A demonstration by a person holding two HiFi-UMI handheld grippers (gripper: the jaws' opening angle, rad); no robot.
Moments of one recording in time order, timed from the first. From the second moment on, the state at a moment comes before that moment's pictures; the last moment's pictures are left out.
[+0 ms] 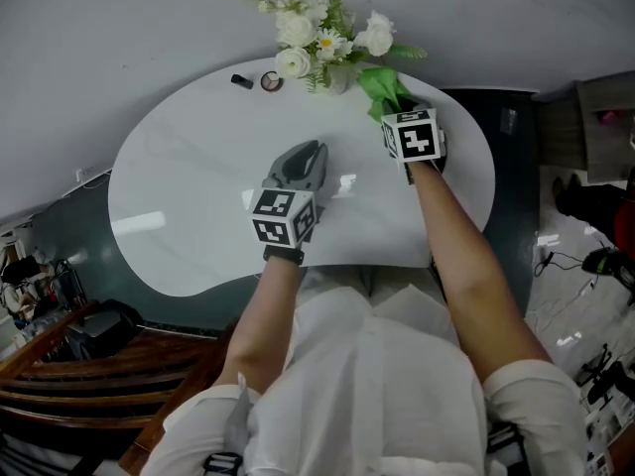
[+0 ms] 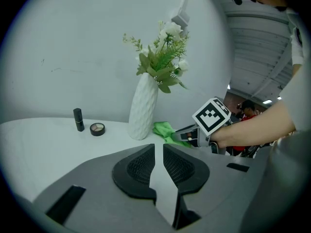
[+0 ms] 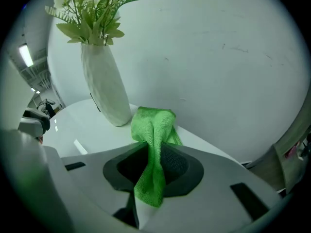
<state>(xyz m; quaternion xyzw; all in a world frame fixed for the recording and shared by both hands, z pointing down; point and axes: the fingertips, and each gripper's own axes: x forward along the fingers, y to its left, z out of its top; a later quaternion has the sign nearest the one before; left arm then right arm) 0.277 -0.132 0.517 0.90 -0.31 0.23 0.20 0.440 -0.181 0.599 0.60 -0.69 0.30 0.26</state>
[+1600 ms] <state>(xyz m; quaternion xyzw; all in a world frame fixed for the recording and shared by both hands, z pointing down) 0.281 -0.042 0.521 0.89 -0.35 0.23 0.20 0.336 0.017 0.609 0.47 -0.78 0.24 0.34</state>
